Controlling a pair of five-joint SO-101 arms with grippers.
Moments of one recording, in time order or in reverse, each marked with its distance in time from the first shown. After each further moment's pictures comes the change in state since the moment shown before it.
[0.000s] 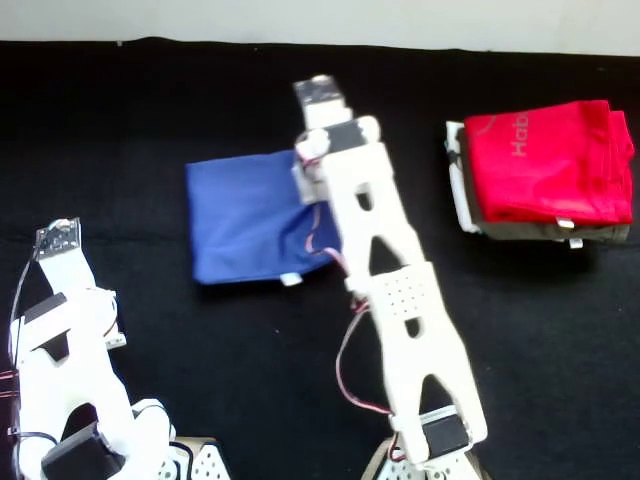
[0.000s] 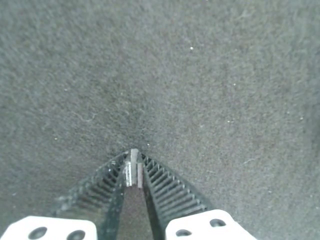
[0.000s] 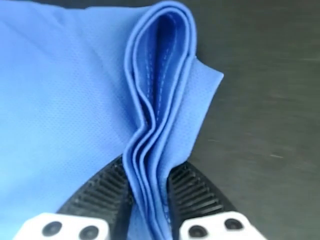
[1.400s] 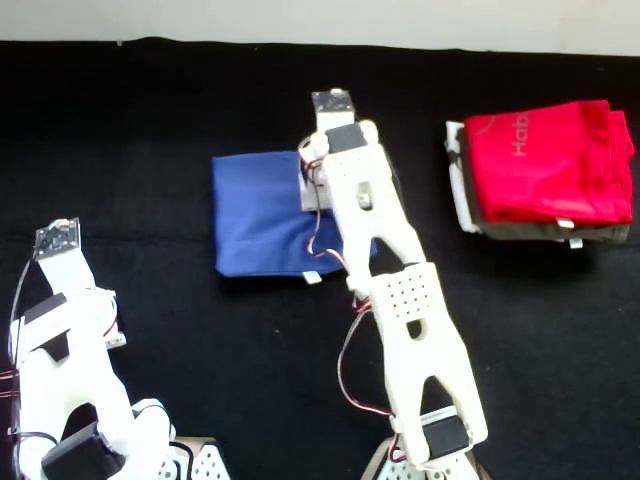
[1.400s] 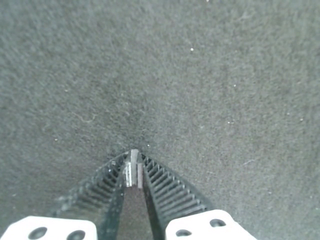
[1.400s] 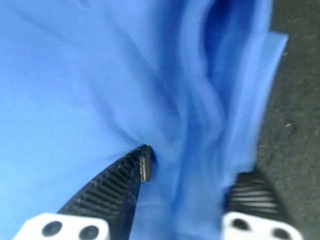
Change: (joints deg) left arm -0.1 0.0 0.0 -0.6 0.1; right arm -0.7 -1.3 10.4 -1.7 -8.4
